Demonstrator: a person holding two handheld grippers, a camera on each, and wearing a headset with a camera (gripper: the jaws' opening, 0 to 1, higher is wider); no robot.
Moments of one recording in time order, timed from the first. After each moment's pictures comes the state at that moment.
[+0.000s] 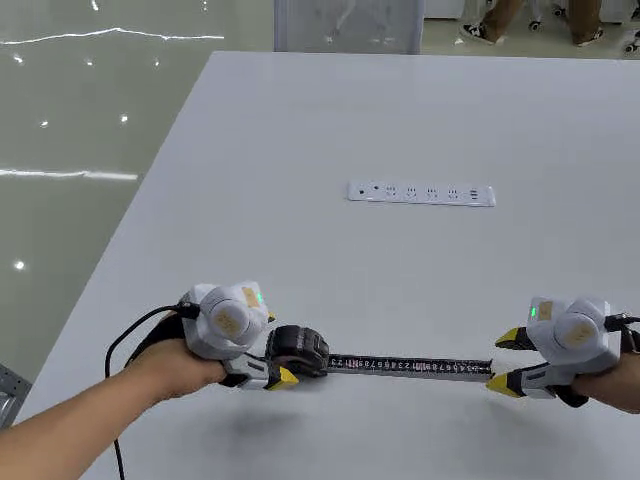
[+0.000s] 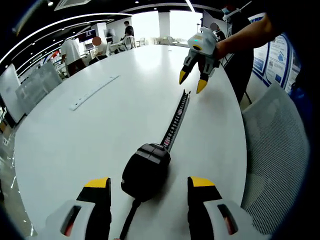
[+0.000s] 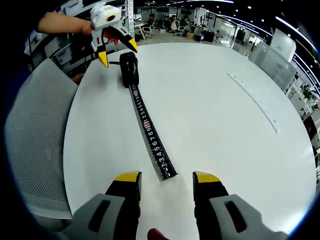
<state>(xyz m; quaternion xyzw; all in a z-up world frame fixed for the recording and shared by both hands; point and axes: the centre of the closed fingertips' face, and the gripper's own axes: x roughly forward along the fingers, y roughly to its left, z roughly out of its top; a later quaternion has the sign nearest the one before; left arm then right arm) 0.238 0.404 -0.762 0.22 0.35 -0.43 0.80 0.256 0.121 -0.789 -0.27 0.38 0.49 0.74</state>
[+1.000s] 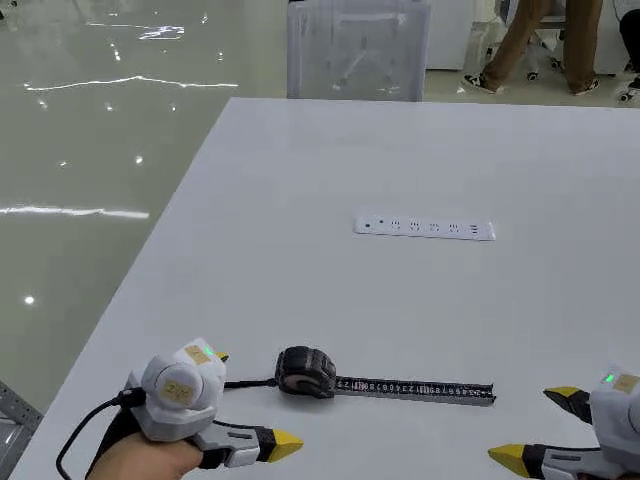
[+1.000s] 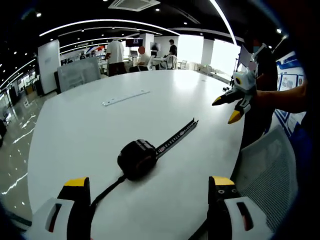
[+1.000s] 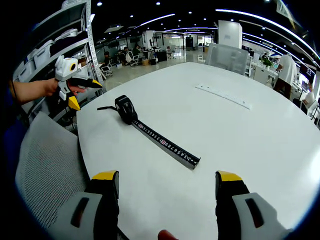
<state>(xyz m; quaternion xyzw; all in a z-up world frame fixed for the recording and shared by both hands) 0.174 0.431 -0.708 0.08 0.33 -0.31 0.89 0.182 0.120 -0.726 -0.11 0.35 0.37 0.85</state>
